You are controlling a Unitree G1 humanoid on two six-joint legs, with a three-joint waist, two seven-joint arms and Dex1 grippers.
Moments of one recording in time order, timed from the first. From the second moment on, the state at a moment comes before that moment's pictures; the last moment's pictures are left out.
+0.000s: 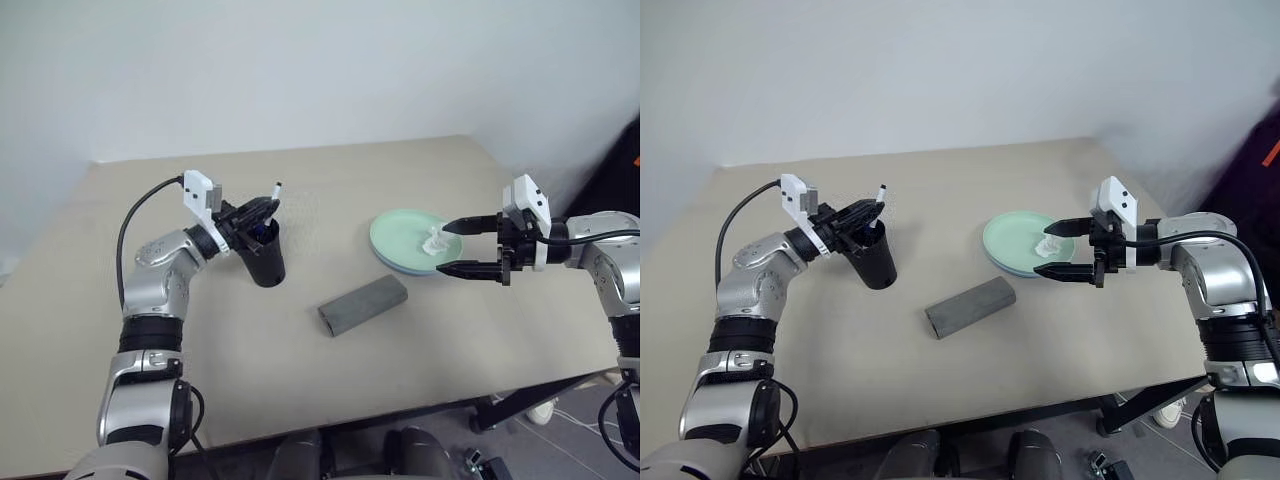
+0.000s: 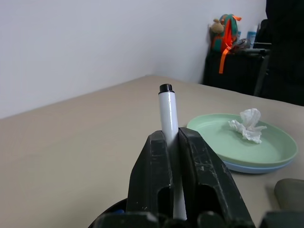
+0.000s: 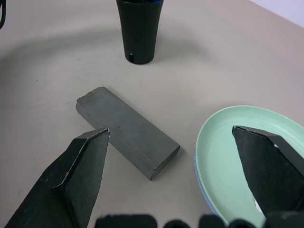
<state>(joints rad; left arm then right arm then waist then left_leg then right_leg) -0.64 0.48 0.18 0.47 -0.41 0.23 -0.92 -0.62 -0.80 0.05 0.13 0.38 0.46 1.33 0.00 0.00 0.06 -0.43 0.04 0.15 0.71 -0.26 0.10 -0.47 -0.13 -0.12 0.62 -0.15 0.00</state>
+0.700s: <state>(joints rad) -0.64 0.57 0.27 0.27 -0.52 0.39 -0.88 -0.66 -0.77 0.05 0.17 0.38 0.45 1.32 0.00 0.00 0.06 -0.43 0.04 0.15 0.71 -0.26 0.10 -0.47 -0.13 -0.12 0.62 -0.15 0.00</state>
